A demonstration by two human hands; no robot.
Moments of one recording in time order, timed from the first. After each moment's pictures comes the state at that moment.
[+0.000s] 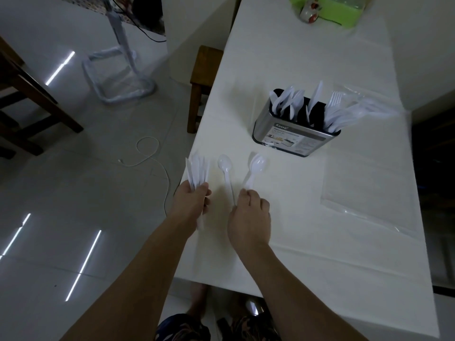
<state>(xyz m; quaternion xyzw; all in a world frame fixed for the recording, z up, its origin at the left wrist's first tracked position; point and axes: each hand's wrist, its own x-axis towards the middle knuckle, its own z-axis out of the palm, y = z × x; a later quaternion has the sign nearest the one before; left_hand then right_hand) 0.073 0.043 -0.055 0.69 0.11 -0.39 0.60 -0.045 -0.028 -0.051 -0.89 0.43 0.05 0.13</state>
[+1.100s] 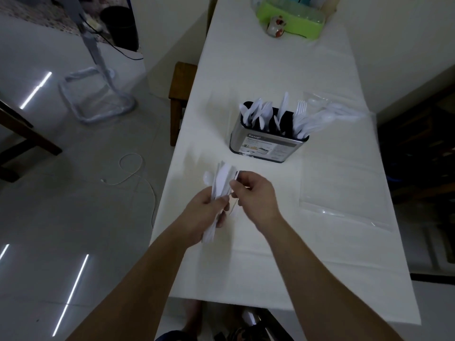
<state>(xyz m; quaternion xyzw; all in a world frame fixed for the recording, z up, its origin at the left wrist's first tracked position) 0.048 0.008 -0.008 0.63 -0.12 -0.52 0.56 -0.033 -0.105 0.015 -0.69 0.48 -0.10 0.53</state>
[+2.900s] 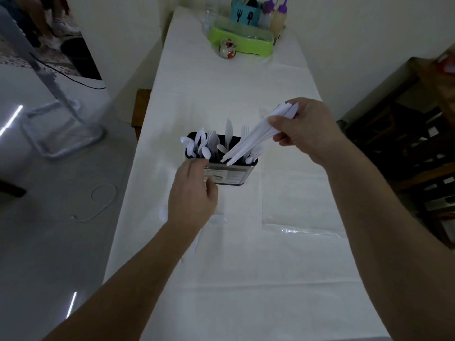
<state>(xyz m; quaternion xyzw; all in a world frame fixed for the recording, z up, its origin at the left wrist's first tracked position) 0.045 -0.121 0.027 0.81 -0.40 -0.01 0.43 -0.063 -0.312 0.172 -0.76 0.41 -0.20 0.46</state>
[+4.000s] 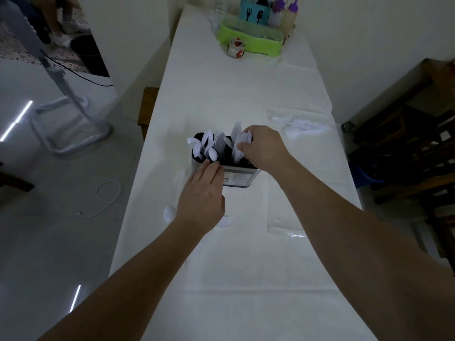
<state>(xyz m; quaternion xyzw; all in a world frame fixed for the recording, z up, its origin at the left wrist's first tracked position) 0.052 -0.128 0.008 0.81 -0.54 -0.02 0.23 -0.001 -0.296 0.099 -0.88 0.41 -0.02 0.23</state>
